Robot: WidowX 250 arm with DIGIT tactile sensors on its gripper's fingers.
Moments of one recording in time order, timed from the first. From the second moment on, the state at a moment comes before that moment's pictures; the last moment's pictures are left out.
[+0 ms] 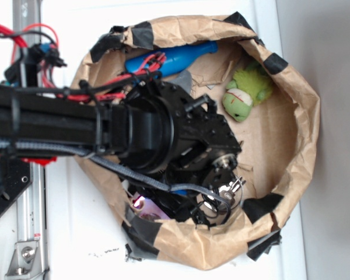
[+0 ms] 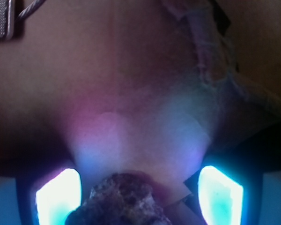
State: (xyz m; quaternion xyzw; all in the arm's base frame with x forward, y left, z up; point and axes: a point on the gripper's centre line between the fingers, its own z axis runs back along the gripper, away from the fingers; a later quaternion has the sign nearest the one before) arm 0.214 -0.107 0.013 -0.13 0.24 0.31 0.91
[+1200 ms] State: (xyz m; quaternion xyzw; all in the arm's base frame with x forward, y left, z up) arm 0.261 -0.024 0.138 -0.04 -0.07 0.09 0.99
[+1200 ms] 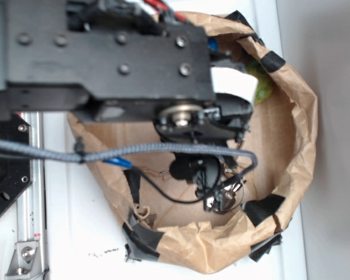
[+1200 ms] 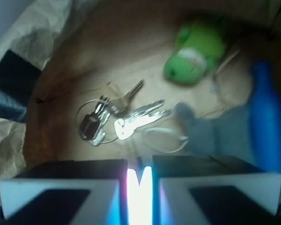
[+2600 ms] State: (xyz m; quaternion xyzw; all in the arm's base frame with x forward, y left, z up) arm 0.207 -0.105 0.035 -0.05 0.23 0.20 0.95
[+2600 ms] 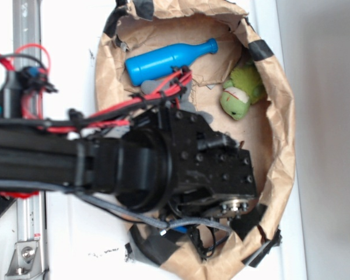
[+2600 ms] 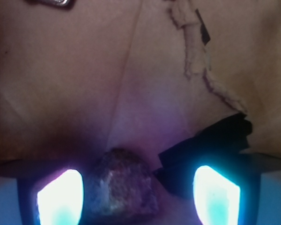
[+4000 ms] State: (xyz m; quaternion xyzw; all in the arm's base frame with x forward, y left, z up) arm 0.198 -0.105 0.034 -0.07 0.25 0.18 0.95
